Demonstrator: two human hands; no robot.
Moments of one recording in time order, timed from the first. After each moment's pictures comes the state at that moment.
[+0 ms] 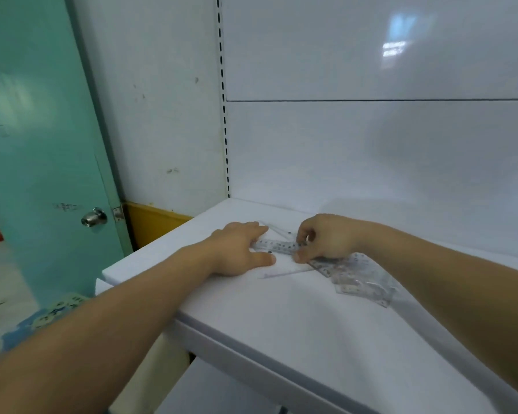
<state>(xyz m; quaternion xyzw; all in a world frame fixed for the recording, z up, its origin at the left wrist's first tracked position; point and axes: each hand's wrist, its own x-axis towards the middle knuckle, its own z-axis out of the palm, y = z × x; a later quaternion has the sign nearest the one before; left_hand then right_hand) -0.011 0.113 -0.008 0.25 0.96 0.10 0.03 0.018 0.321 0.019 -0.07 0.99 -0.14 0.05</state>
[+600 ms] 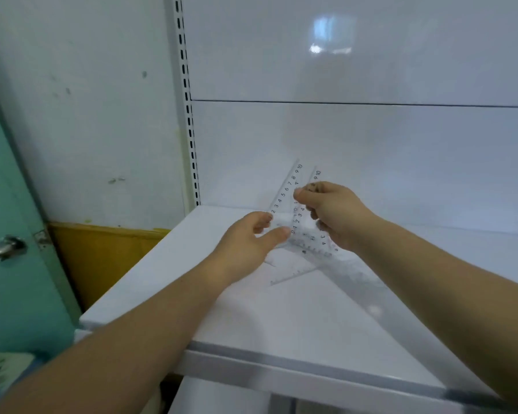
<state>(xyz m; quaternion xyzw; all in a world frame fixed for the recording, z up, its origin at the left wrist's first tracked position) -0.012 0.117 -0.003 0.30 0.79 0.53 0.06 0.048 0.274 0.044 0.15 0.75 -0.61 -0.19</state>
